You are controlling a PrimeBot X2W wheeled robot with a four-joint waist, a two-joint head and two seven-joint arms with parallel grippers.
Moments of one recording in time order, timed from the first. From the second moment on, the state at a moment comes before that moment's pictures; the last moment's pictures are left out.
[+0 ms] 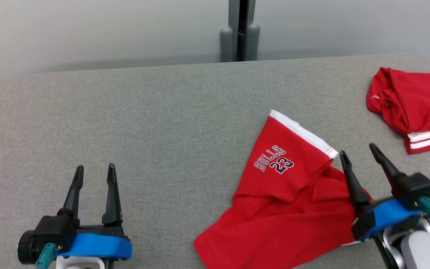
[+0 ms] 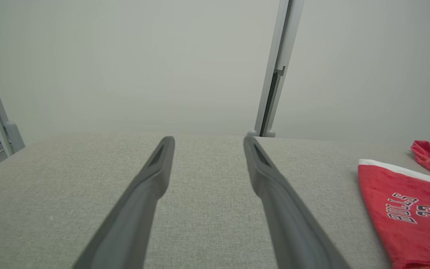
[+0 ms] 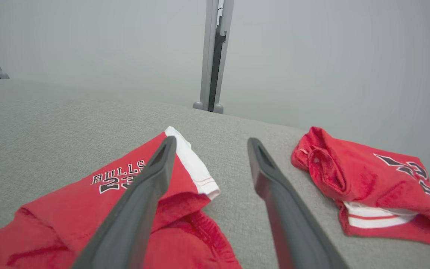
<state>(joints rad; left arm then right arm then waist) -0.13 0.05 -0.06 0.17 -0.19 0.02 -0.26 -0.15 -0.25 0.07 0.16 0.08 0.13 -0.11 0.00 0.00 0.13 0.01</state>
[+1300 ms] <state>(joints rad) -0.19 0.05 -0.10 0.16 -0.21 0.03 -0.26 -0.54 -0.26 0.23 0.63 0.19 0.13 -0.15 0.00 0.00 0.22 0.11</state>
